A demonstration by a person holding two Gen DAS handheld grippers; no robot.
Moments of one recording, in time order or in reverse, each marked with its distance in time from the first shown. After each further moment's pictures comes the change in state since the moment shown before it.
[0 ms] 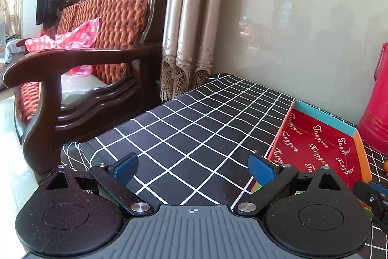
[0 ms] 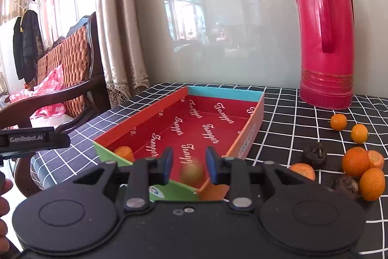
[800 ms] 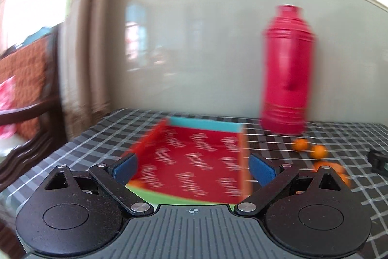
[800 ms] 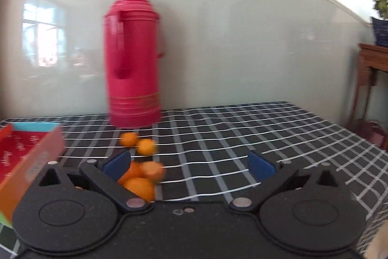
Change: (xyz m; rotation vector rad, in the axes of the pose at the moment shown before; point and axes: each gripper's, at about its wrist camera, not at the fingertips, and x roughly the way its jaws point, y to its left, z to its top) left arm -0.068 -0.131 -0.032 0.295 -0.190 -0.391; right arm -0.105 -0.119 -0.014 0.153 -0.140 -0.825
